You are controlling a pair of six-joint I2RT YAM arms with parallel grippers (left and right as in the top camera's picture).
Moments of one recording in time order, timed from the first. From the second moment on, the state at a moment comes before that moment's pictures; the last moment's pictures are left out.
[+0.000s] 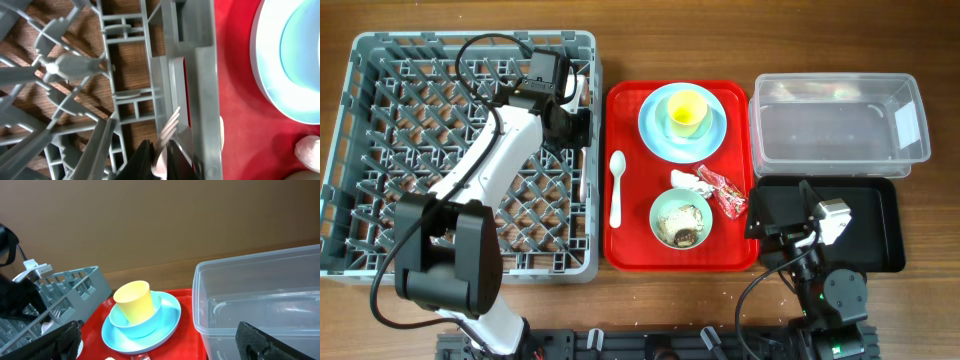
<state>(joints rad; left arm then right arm) -0.22 1.83 1.31 -0.73 0.16 -0.13 0.21 0.01 0.01 0.00 -0.02 0.27</state>
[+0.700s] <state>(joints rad) -0.22 1.83 1.30 -0.69 0.15 -0.13 0.21 0.01 0.01 0.00 -0.02 0.27</state>
